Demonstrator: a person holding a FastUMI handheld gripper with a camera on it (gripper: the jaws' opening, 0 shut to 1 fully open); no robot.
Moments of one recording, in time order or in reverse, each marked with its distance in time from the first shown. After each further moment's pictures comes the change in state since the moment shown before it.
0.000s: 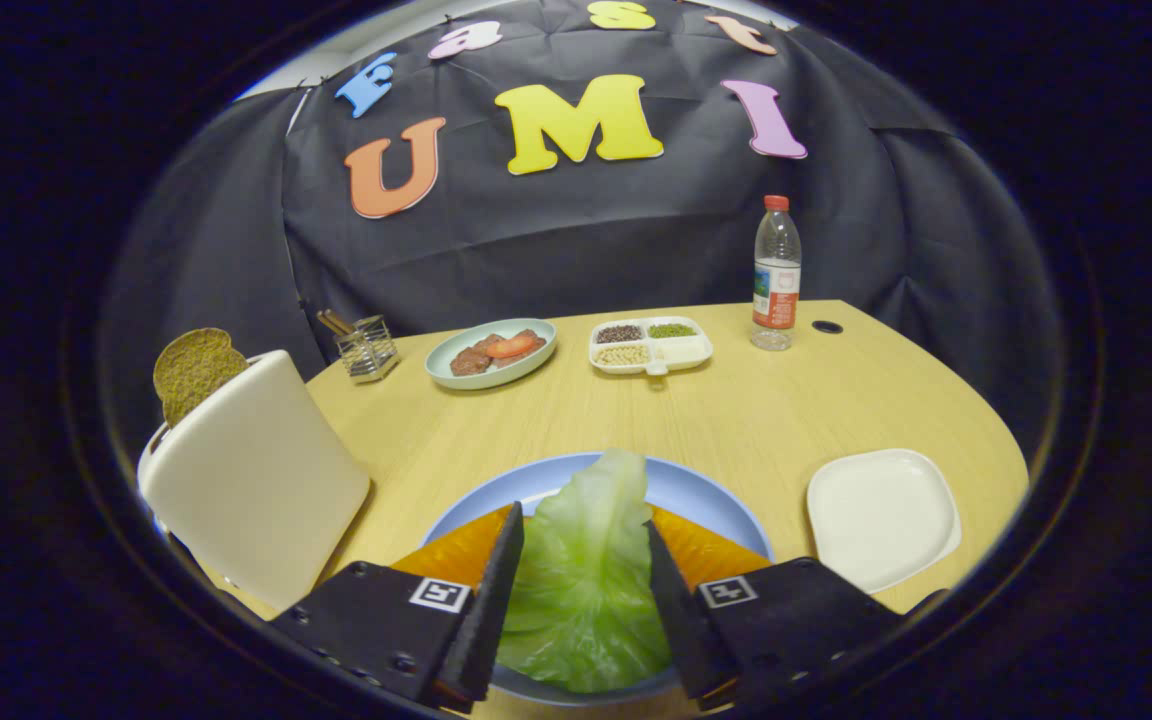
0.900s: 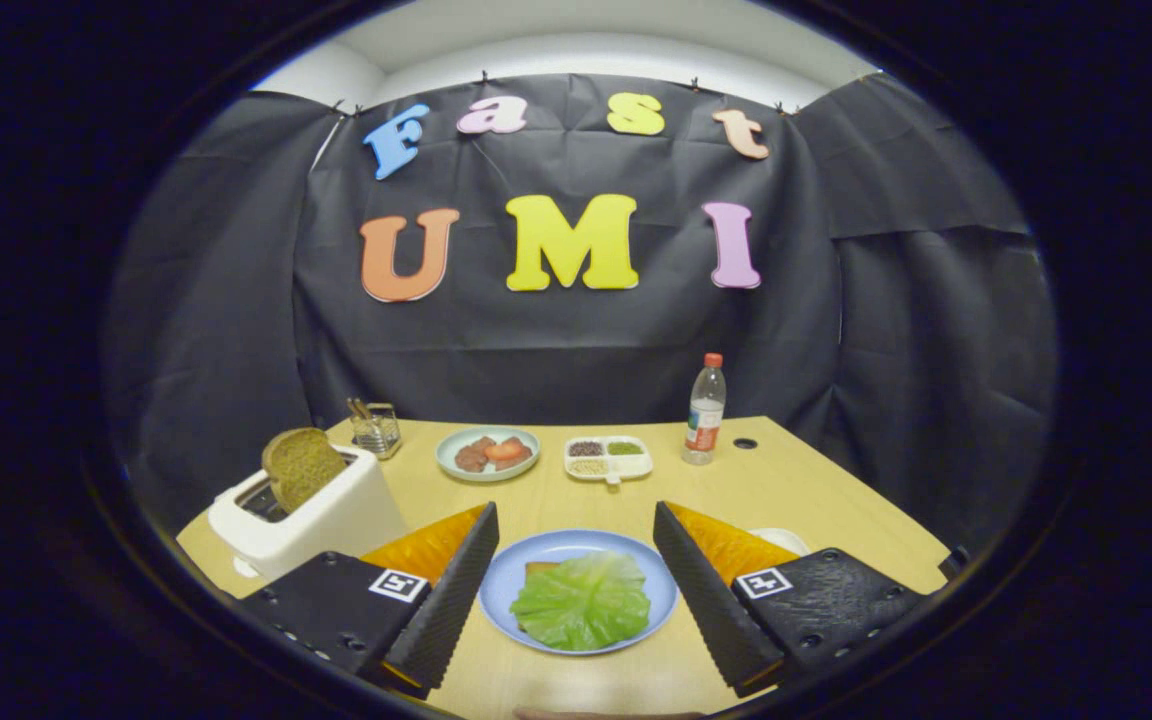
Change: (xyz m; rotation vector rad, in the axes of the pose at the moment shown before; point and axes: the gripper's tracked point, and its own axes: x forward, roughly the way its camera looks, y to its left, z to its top) arm -0.164 0.044 0.083 -0.058 -0.304 -0.119
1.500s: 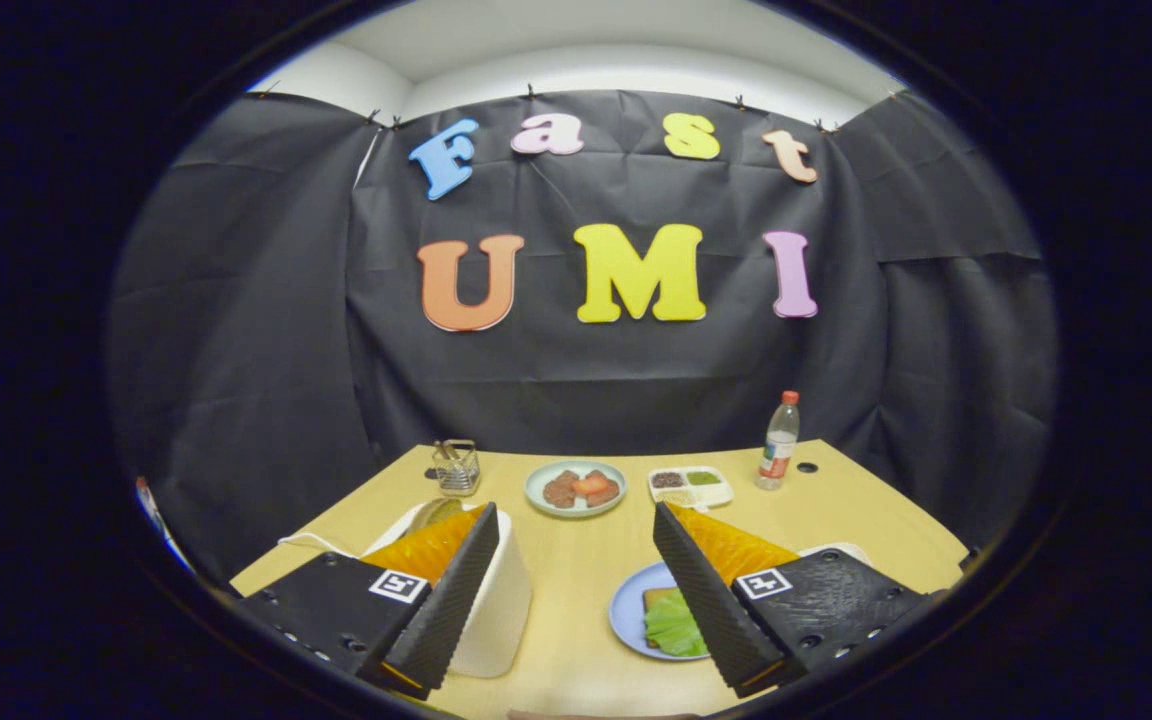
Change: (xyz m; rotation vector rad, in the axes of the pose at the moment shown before) arm -0.011 0.132 0.050 -0.017 -0.006 0.105
